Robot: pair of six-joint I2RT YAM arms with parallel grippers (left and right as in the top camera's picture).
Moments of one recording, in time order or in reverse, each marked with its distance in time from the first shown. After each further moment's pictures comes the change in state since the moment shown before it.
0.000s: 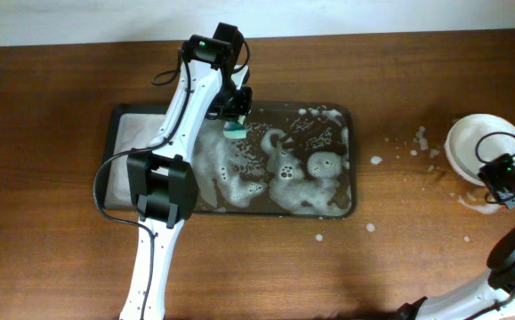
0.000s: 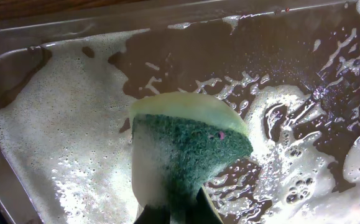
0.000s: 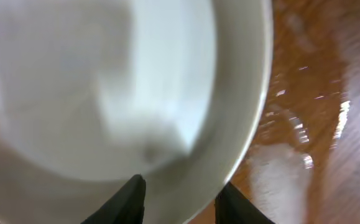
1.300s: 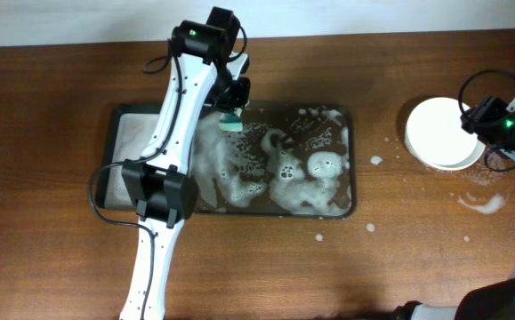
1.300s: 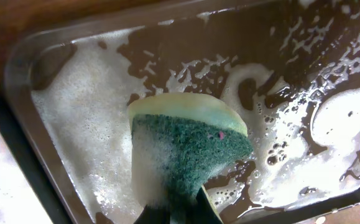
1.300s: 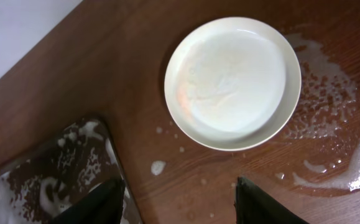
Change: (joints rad) left arm 0.000 0.000 0.243 -0.200 -0.001 0.061; right arm 0.241 -0.360 0.301 -0.447 -0.178 -0.130
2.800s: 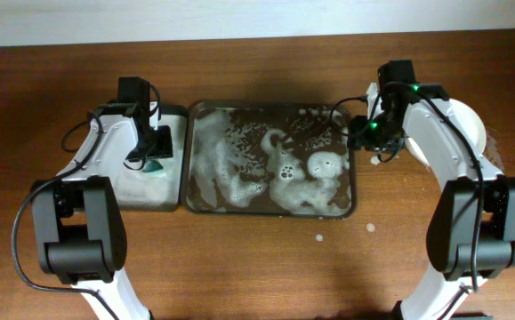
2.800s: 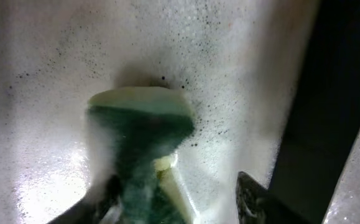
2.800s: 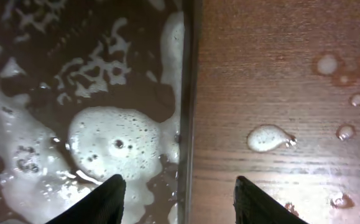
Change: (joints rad) left arm 0.329 -0.583 -1.390 0.882 -0.177 -0.009; right arm 0.504 0.402 0.000 0.004 0.120 -0.111
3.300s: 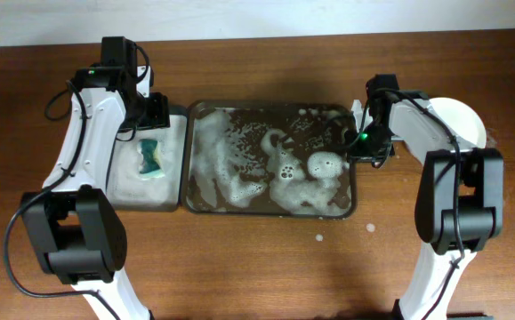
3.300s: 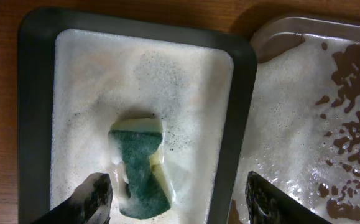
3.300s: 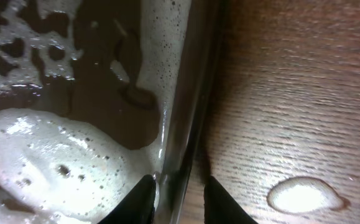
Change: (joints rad) left arm 0.000 -0.001 0.332 -0.258 0.049 0.010; right arm 0.000 0.170 0.000 0.034 -0.012 -0.143
